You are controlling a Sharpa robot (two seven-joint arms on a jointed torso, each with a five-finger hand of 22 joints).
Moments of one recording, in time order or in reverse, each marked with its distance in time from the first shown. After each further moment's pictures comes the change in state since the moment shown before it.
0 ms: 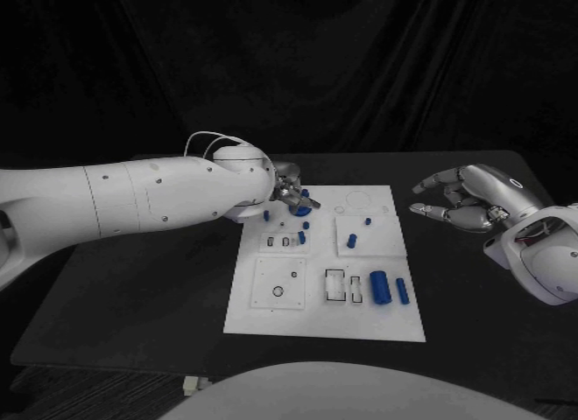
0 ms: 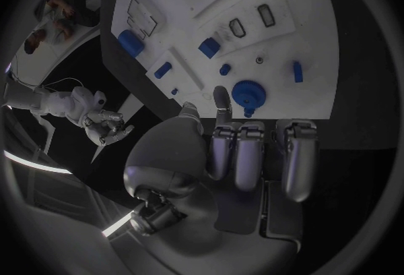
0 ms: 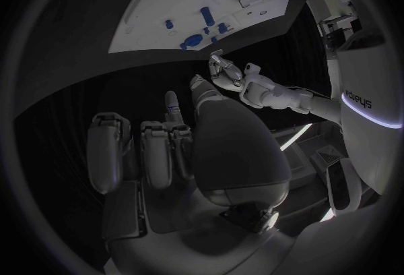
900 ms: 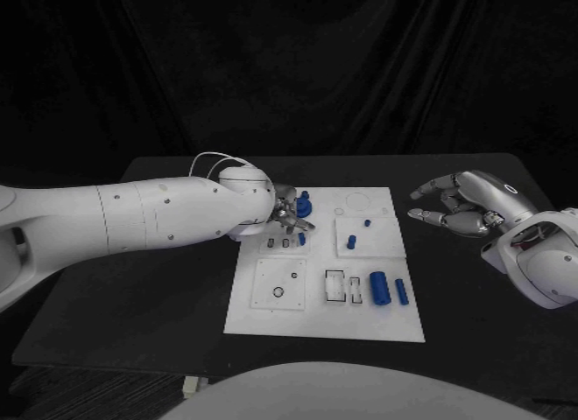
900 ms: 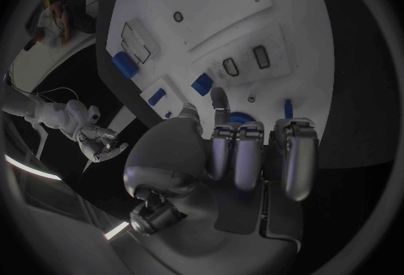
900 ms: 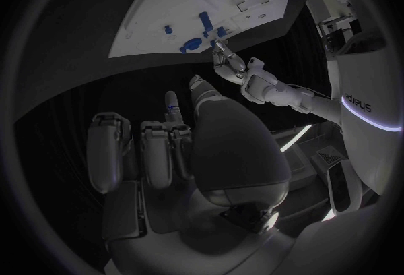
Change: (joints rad) left arm -0.066 0.009 0.000 -0.008 -0.020 0.043 -0.039; left_hand -0.004 0.004 0.013 -0.007 0.009 0.021 -0.014 -0.007 0.067 0.000 -0.010 0.000 0.000 0.000 -0.011 0.000 0.000 0.000 -0.004 -0.011 -0.012 0.000; right arm -0.019 0.009 0.000 -0.014 -0.004 0.006 0.000; right_hand 0.002 0.002 0.000 -0.006 0.012 0.000 0.000 0.000 -0.004 0.000 0.000 0.000 0.000 0.000 0.000 0.000 0.000 0.000 0.000 0.000 -0.004 0.000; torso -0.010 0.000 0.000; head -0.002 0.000
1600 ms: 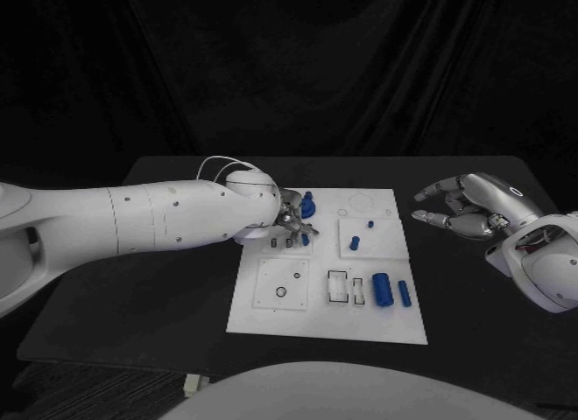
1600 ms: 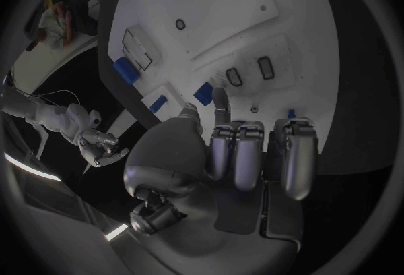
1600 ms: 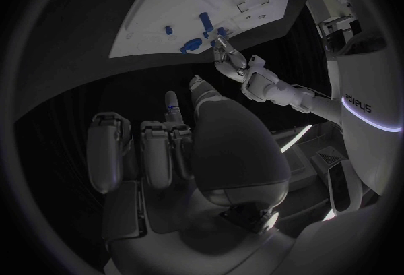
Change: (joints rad) left arm -0.019 0.010 0.000 -0.008 -0.002 0.018 0.010; left_hand 0.000 0.000 0.014 -0.014 0.010 -0.011 0.003 -0.040 0.012 0.000 0.000 0.000 0.000 0.000 0.000 0.000 0.000 0.000 -0.004 -0.003 -0.006 0.000; right arm -0.002 0.002 0.000 -0.004 0.000 0.003 0.000; right_hand -0.004 0.004 0.000 0.000 0.000 0.000 0.000 0.000 -0.001 0.000 0.000 0.000 0.001 0.000 0.000 0.000 0.000 0.000 0.000 0.000 0.000 0.001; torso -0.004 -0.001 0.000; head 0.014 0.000
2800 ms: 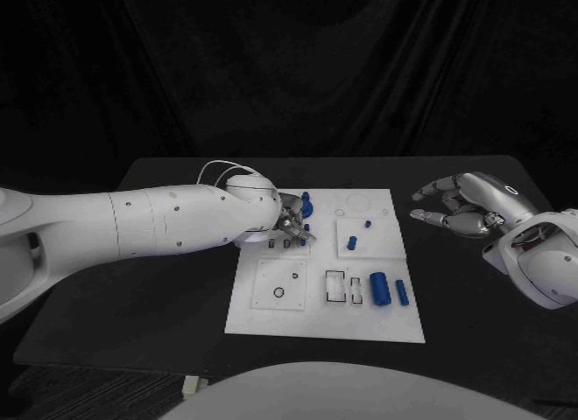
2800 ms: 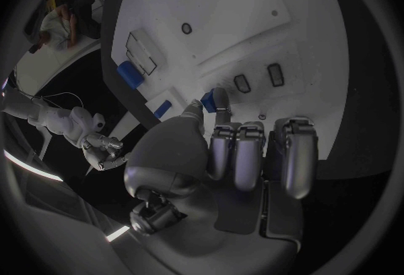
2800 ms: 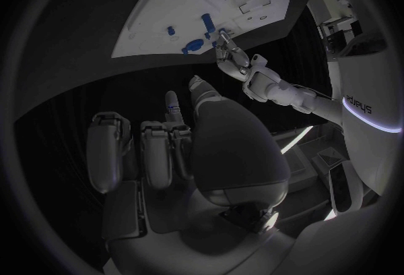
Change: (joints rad) left arm -0.012 0.014 0.000 -0.009 -0.001 0.013 0.022; left_hand 0.058 0.005 0.070 -0.070 0.074 0.004 -0.004 -0.074 0.030 0.000 0.000 0.000 0.000 0.000 0.000 0.000 0.000 0.000 -0.004 -0.003 -0.012 0.000; right arm -0.002 0.004 0.000 -0.013 0.000 0.005 0.000; right_hand 0.007 0.007 0.000 -0.011 0.012 0.005 -0.005 -0.004 -0.005 0.000 0.000 0.000 0.000 0.000 0.000 0.000 0.000 0.000 0.000 0.000 -0.006 0.000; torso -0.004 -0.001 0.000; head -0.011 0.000
